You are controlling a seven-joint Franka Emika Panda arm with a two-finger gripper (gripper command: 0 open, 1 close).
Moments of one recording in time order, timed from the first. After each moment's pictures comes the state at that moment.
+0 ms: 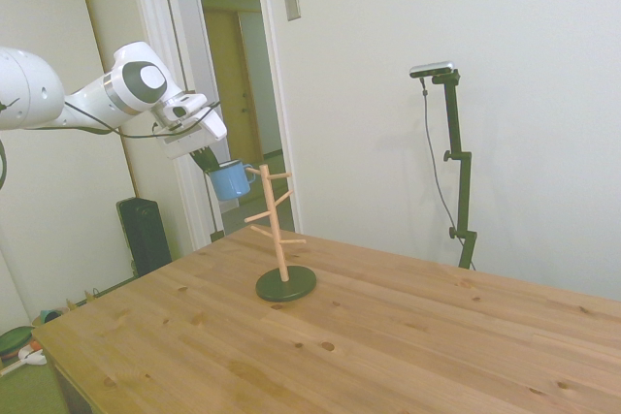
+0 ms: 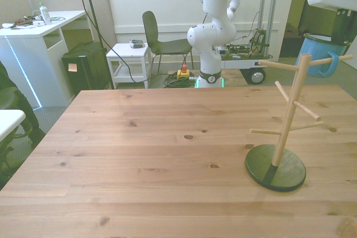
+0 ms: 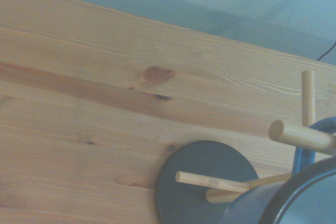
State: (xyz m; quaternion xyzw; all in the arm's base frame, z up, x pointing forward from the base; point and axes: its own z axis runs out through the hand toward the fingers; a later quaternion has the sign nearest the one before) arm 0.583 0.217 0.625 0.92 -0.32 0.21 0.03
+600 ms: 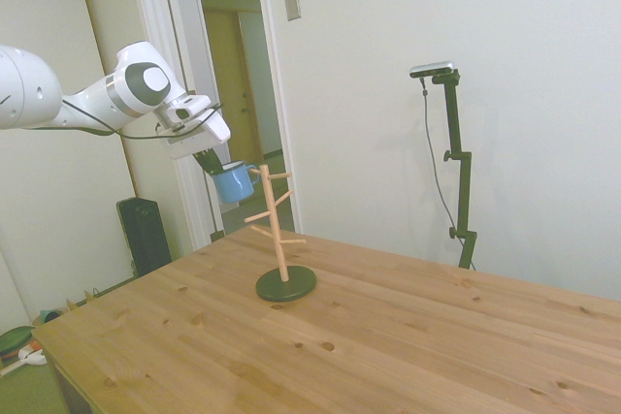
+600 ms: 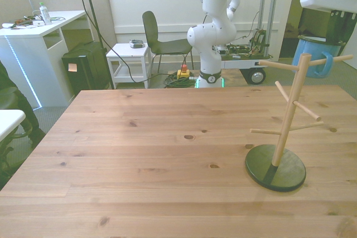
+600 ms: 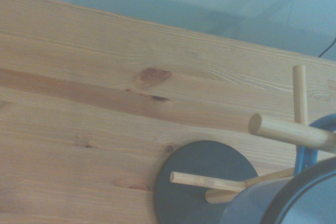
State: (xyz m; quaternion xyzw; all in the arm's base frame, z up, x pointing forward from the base) arm 0.582 0.205 0.624 0.92 -0.34 0.21 0.02
